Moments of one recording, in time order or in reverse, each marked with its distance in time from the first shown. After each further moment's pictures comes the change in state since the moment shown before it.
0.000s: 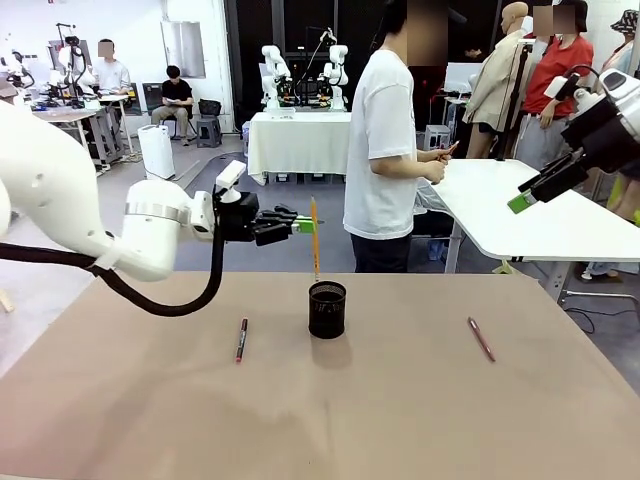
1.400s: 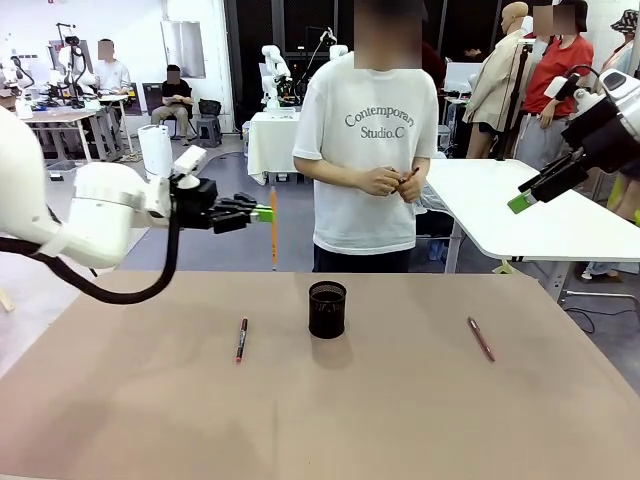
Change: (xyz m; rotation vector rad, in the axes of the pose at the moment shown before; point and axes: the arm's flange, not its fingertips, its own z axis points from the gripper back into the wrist) left arm 0.048 -0.030 0.080 0.085 0.098 -0.007; right arm 0.000 0.000 0.000 0.000 0.001 -0.001
